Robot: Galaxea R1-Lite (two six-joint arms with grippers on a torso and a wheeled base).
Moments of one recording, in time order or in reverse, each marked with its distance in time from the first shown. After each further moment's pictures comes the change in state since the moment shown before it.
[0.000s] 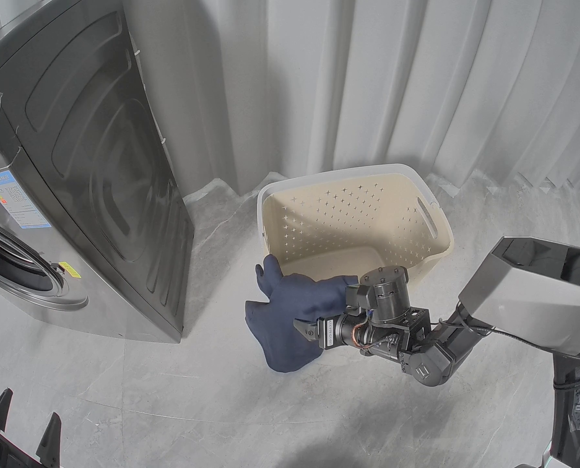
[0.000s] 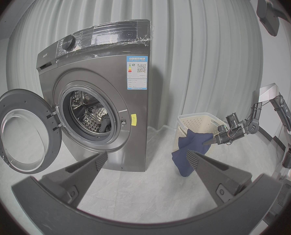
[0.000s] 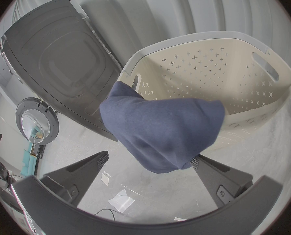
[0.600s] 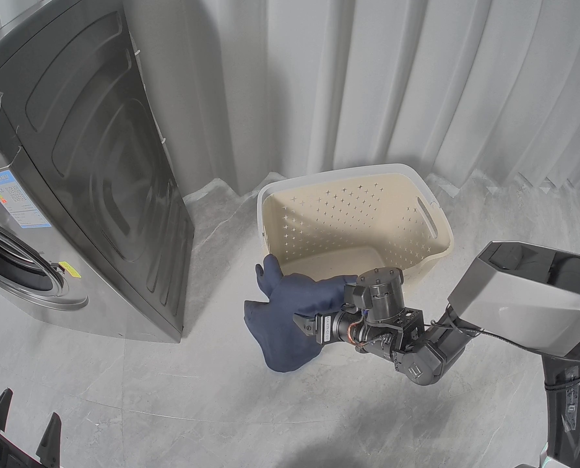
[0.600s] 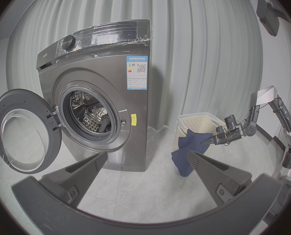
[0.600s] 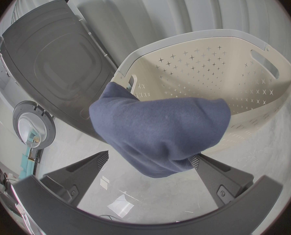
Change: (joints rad) left arm 0.000 0.000 0.000 0.000 0.000 0.000; right arm -0.008 0.053 -0.042 -0.036 -0.028 0.018
